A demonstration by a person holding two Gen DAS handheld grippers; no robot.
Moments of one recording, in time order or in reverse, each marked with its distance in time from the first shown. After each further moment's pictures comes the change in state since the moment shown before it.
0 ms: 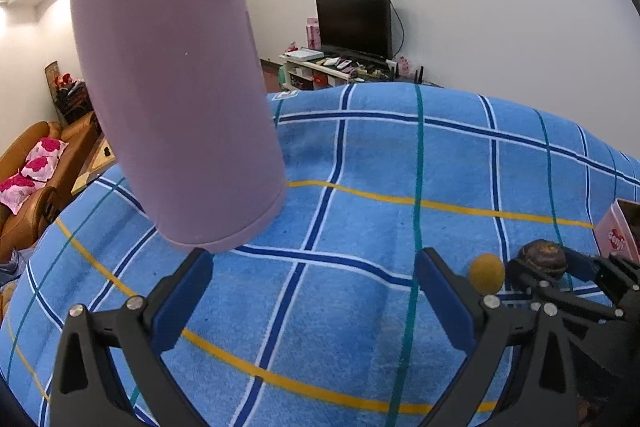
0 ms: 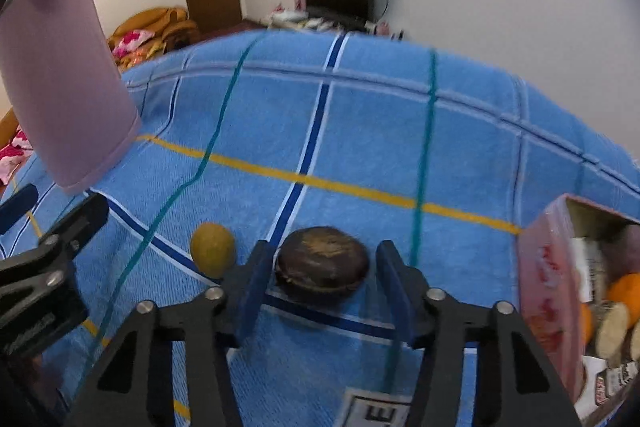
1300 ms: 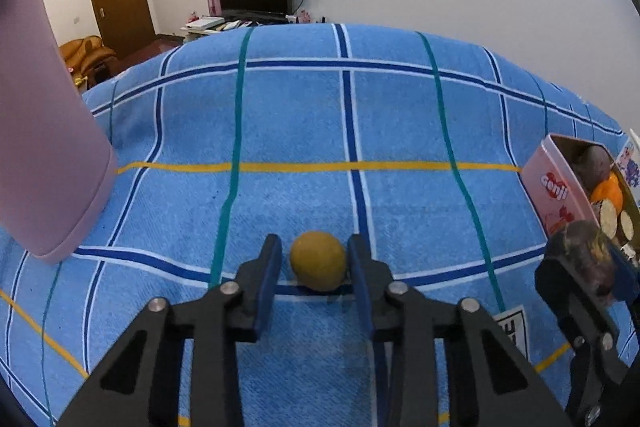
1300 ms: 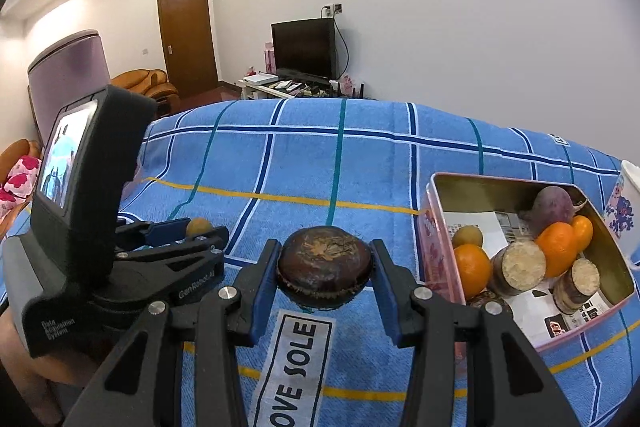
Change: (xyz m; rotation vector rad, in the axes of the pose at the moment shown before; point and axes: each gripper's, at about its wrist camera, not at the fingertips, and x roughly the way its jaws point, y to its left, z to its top) left arm 0.021 -0.089 -0.003 0.162 0.169 -0.298; right arm -0.089 -0.036 -0.049 0.094 -0.263 -0.078
